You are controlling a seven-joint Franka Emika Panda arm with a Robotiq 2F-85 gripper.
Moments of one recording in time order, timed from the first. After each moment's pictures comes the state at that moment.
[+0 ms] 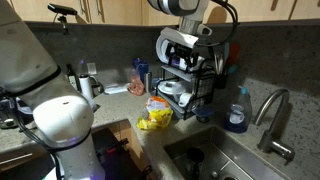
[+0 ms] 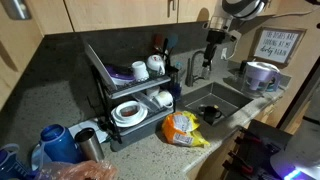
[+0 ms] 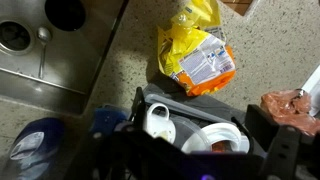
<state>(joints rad) 0.08 -0.35 -0.23 -2.22 0.20 1.92 -0.43</state>
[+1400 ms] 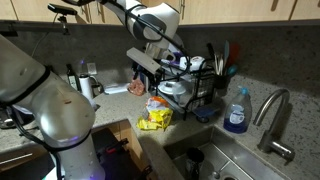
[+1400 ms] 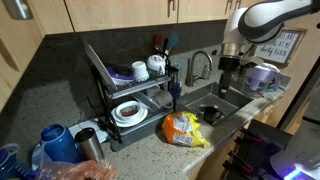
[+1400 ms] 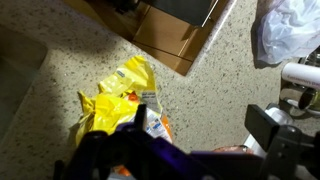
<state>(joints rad) 0.12 -0.60 -0.13 -2.64 0.36 1.92 -0.47</state>
